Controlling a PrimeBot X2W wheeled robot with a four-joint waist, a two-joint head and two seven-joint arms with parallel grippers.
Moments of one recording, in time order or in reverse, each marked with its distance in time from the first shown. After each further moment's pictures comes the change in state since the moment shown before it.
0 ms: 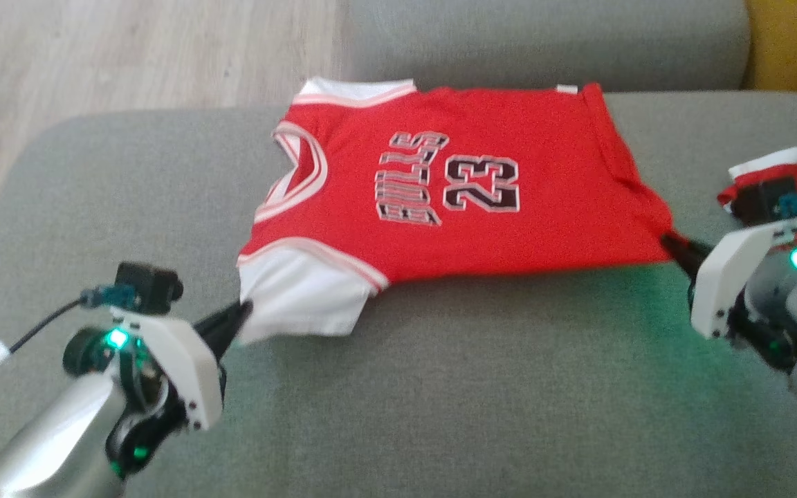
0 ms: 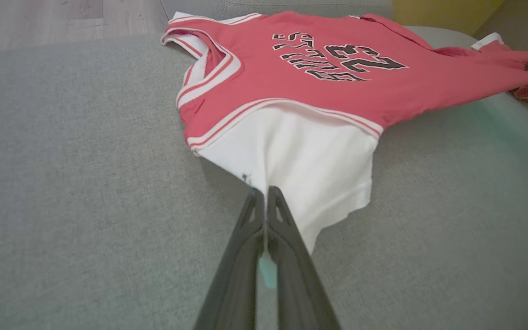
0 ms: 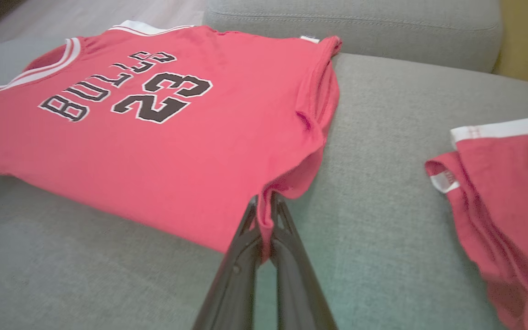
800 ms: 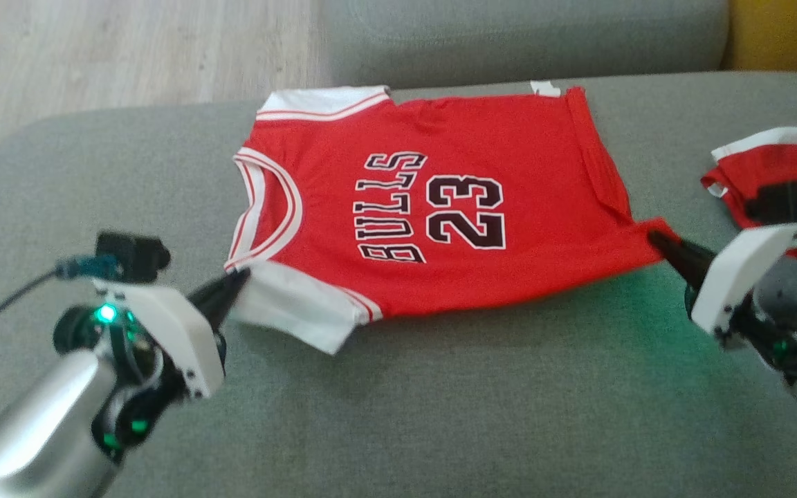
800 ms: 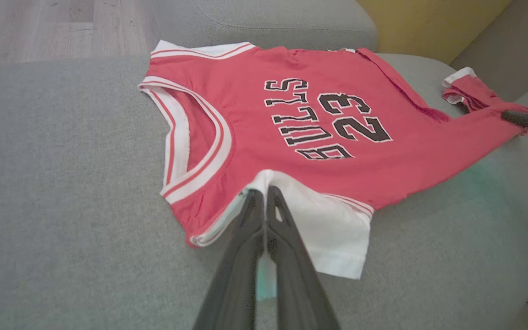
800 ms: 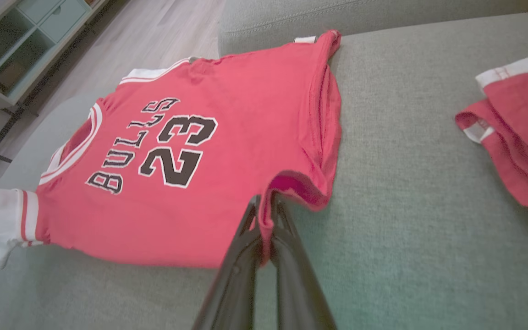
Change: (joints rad) left arm 0.036 0.052 0.045 -0.221 -0.084 0.122 0.079; right arm 0.112 -0.038 -0.105 -0.189 0.171 0.000 0.051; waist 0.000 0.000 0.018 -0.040
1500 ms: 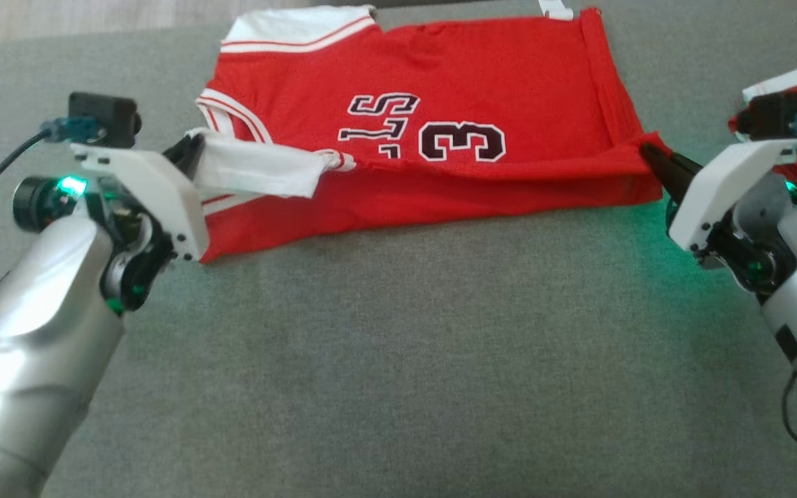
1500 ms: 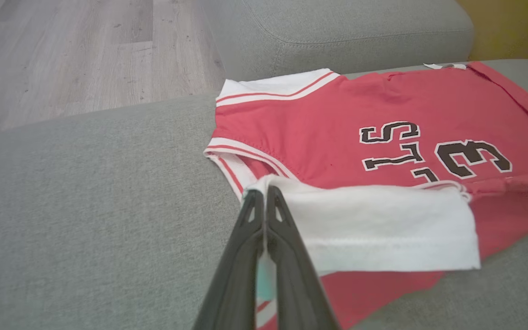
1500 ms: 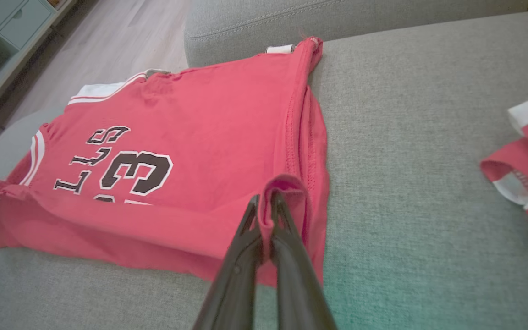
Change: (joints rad) left arm -0.400 -0.154 -0.010 0.457 0.147 -0.011 -0.062; right arm -0.215 0.143 -0.072 0.182 -0.118 0.000 -0.010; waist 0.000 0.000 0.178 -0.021
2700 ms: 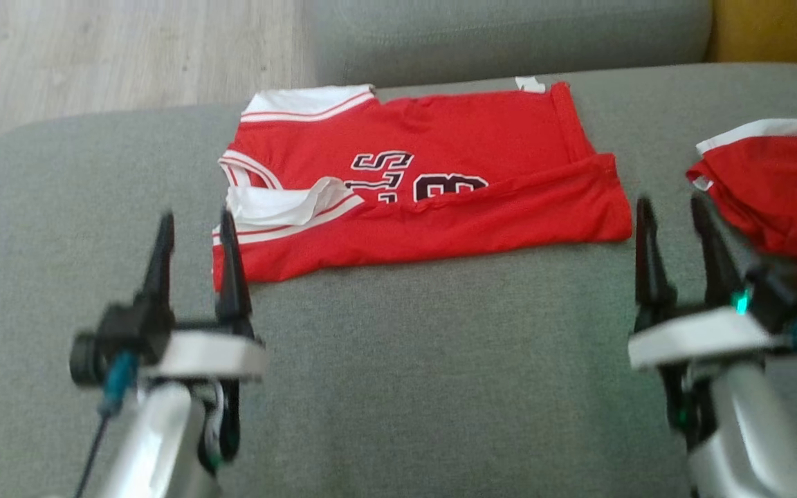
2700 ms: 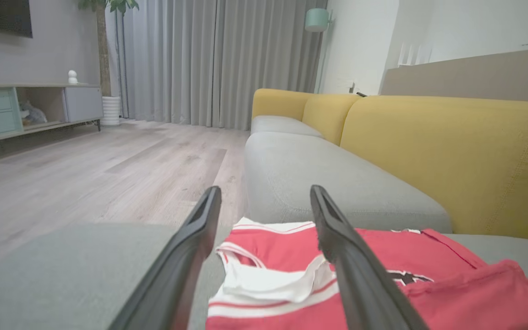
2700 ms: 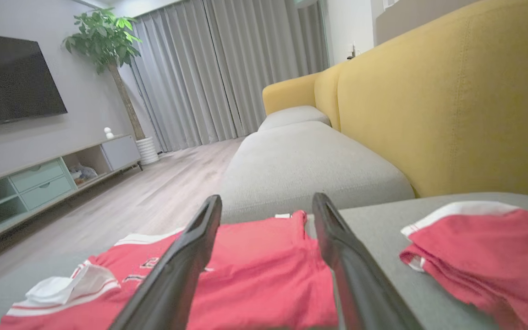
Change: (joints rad) left arm 0.523 -0.297 0.411 -0.265 0.446 0.146 -0.611; right arm 0.538 0.389 -0.629 -0.392 -0.720 0.000 -0.509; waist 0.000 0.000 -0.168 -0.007
